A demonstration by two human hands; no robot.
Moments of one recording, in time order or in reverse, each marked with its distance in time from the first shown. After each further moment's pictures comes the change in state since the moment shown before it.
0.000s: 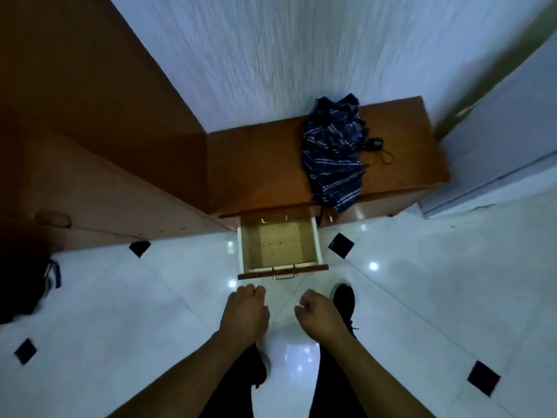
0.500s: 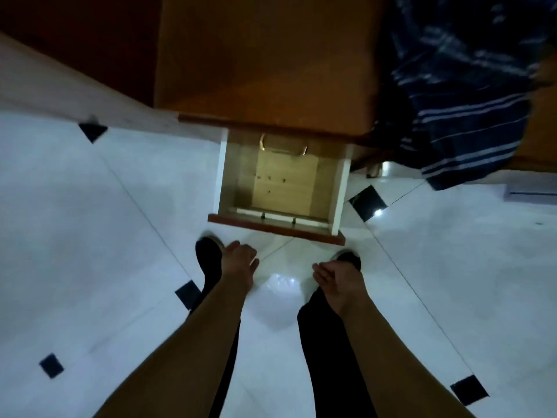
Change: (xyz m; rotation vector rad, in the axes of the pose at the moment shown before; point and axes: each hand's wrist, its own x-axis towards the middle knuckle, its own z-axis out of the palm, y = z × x) left_hand 0.206 -0.025 0.248 -1.877 0.058 -1.280; right_hand 0.270 0.165 0.066 1.154 0.014 0.788
